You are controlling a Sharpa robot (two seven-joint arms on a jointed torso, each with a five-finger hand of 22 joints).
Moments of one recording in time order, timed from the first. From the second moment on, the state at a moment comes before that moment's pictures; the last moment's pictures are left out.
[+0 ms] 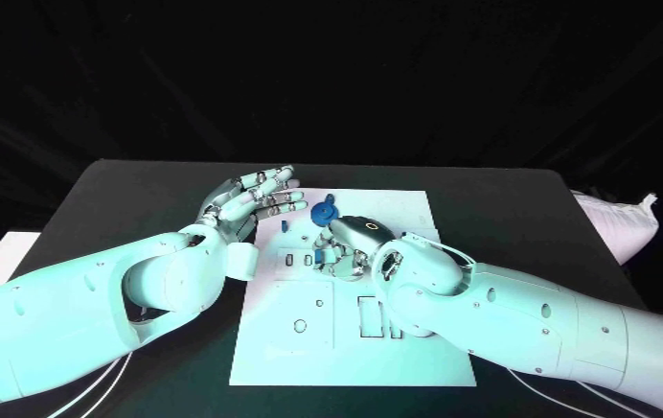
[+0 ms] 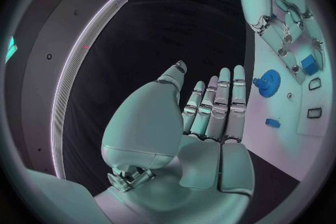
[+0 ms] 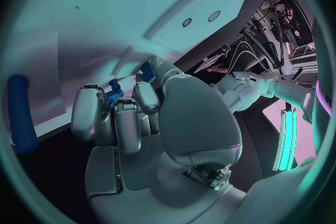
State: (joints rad) left arm 1.13 -0.91 0.02 1.69 0.15 -0.37 0.45; left_hand 1.41 -0.02 0.11 0.13 0.19 0.77 0.20 0.06 0.06 0.90 0.21 0.08 0.06 0.99 0.16 0.14 0.09 0.16 0.85 0.27 0.30 0.11; right arm 1.00 -0.57 0.08 1.56 -1.65 -0.31 -0.37; right_hand 1.32 -0.12 0.23 0.11 0.19 0.98 0.15 0.07 0.07 1.35 0.06 1.12 1.27 1.46 -0.02 1.54 1.31 0.08 1.33 0.10 1.37 1.18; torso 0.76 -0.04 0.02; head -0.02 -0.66
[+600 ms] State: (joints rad) left arm 1.13 -0.90 0.02 1.58 0.09 -0.30 0.40; left_hand 1.37 0.00 0.14 0.12 0.18 0.99 0.18 0.11 0.08 1.18 0.10 0.18 0.10 1.42 0.03 0.38 0.25 0.18 1.14 0.14 0.49 0.20; right arm 0.99 -0.65 0.09 1.62 -1.53 -0.47 -0.16; right_hand 1.36 -0.15 0.07 0.23 0.18 0.87 0.18 0.07 0.07 1.31 0.09 1.12 1.26 1.47 0.01 1.53 1.31 0.08 1.32 0.12 1.36 1.16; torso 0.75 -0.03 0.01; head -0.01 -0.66
